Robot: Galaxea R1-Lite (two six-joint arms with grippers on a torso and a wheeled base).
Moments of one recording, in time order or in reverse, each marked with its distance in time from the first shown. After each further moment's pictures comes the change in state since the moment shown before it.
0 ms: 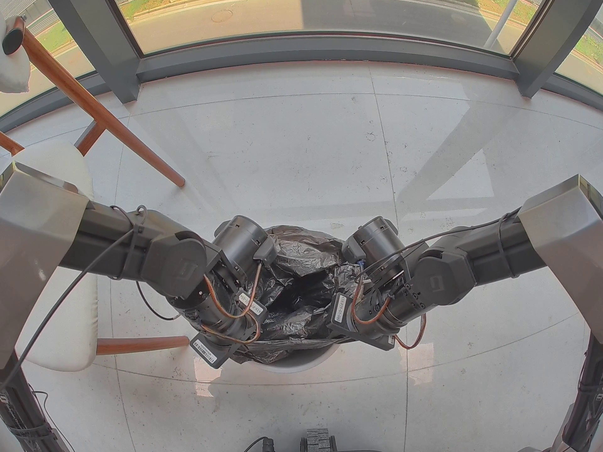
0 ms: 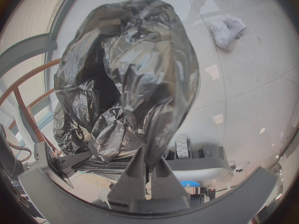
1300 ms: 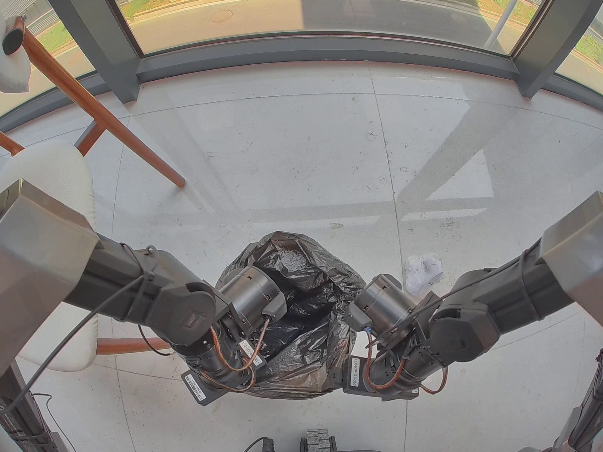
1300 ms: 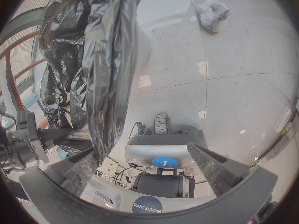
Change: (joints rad) left arm -0.091 -0.026 0.181 0.002 0.037 0.083; right arm 0.128 -0.113 0.276 0.021 -0.060 -0.002
